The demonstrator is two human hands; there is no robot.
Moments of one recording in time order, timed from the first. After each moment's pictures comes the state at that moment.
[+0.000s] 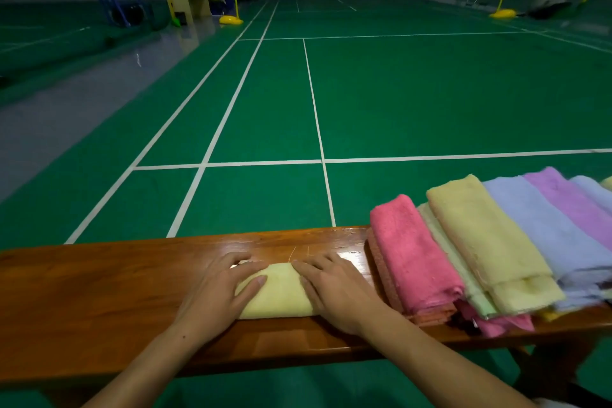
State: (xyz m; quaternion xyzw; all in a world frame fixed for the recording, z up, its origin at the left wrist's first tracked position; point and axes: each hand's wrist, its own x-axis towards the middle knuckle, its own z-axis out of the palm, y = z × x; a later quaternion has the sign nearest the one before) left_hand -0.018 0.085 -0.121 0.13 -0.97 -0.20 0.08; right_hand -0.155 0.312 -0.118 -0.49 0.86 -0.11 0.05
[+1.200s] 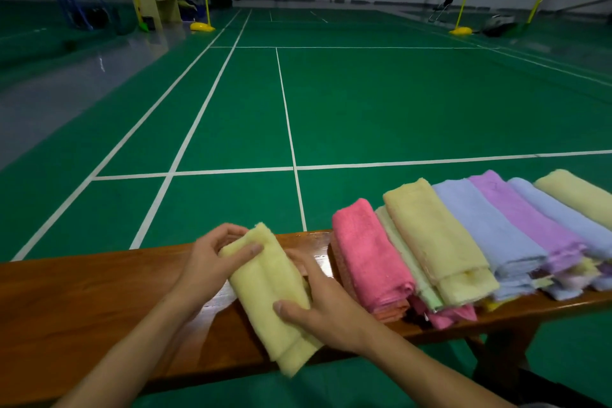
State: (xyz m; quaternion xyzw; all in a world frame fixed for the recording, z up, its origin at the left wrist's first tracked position) left_hand -0.074 0.135 -0.069 0.15 -0.76 -0.62 0.16; right_hand -0.133 0.370 -0.070 -0.38 0.78 -0.45 0.21
